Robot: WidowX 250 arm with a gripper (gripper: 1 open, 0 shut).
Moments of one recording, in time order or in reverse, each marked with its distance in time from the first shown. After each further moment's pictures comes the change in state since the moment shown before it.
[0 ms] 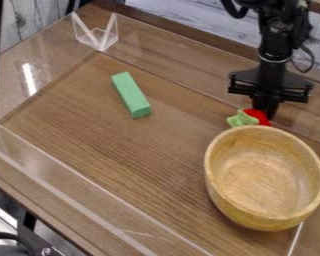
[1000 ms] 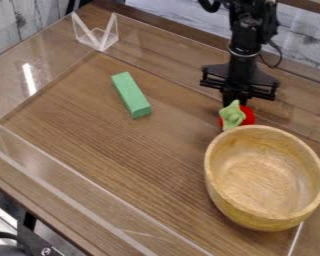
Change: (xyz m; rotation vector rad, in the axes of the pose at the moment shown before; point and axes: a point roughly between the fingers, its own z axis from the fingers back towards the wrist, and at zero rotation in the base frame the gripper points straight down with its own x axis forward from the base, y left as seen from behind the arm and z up) arm 0.005 0.038 0.002 0.053 0.027 -0.060
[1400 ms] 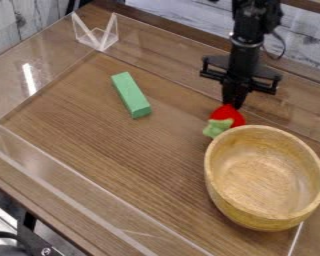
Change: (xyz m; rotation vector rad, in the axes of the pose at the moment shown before) arm 0.006 -0.010 0.023 -0.012 -0.056 -0.060
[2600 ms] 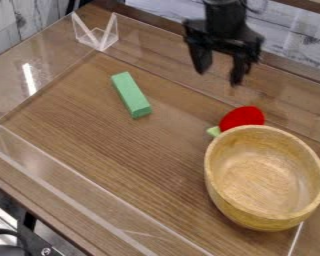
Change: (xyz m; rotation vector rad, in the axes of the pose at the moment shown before) arm -0.012 0.038 0.062 -0.117 -0.094 -0.157
